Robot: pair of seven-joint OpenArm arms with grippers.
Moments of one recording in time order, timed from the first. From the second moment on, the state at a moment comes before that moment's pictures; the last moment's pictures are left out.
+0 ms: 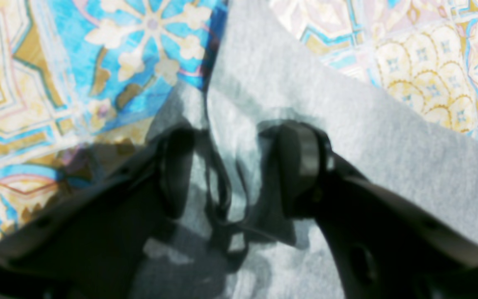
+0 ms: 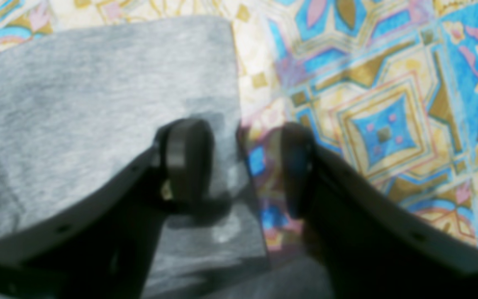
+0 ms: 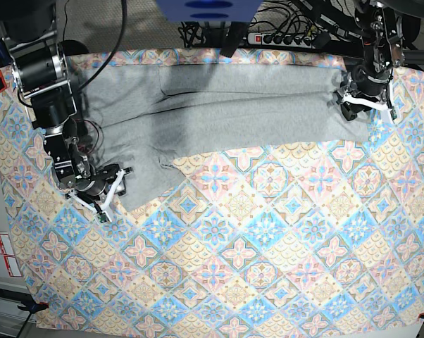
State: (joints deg) left arm 25.3 -16.2 -20.0 82.2 -38.9 -3.9 25.5; right arm 23.0 22.5 -25.0 43.7 17.3 17.5 -23.8
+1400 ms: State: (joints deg) left arm 26.1 -11.8 -26.1 92.8 -38.3 -2.8 26.2; right arm -24.9 22.3 11.1 107.4 17.2 17.9 -44.8
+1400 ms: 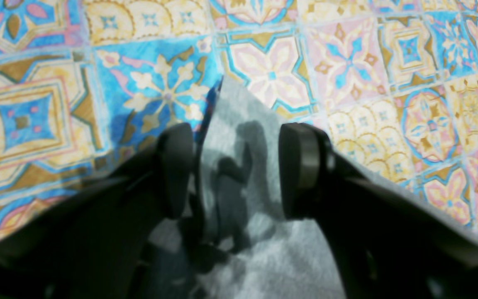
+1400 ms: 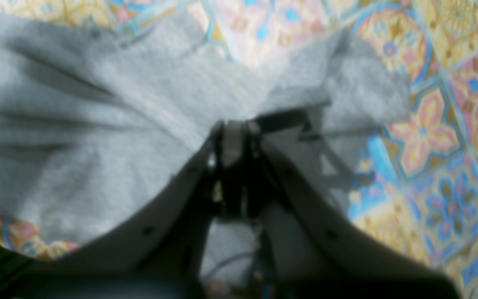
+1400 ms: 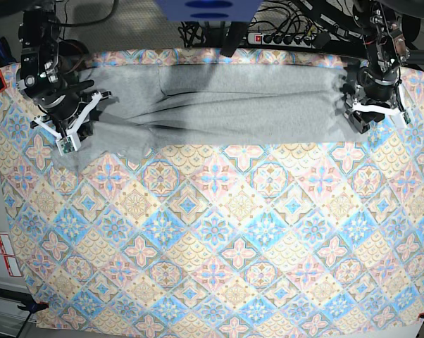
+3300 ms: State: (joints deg) left arm 24.2 -22.3 -25.9 87.0 -38.0 -6.2 39.8; right arm -18.4 15.6 -2.2 109.3 16.5 17.7 -53.9
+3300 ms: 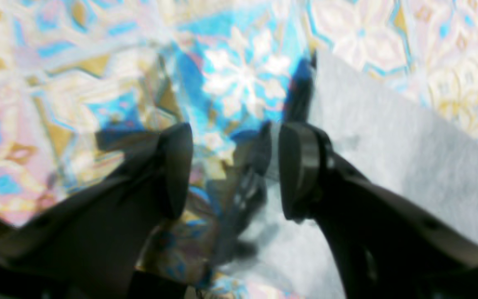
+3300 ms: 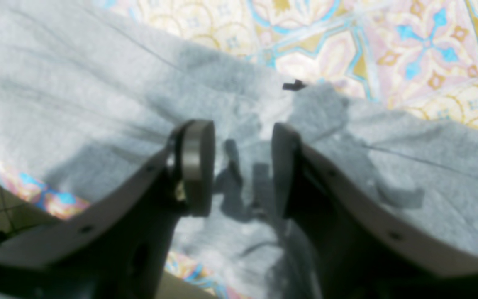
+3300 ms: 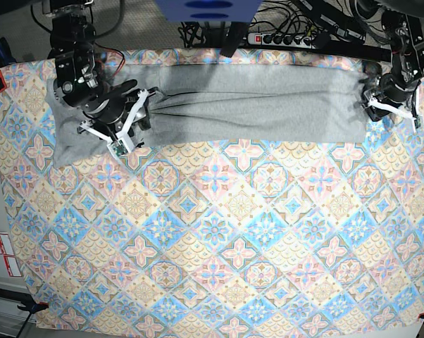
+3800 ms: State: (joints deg) left arm 23.9 -23.1 -20.4 86.9 -37.8 -9.1 40.8; right arm -18.4 15.6 -2.2 109.3 16.5 17.7 -53.9
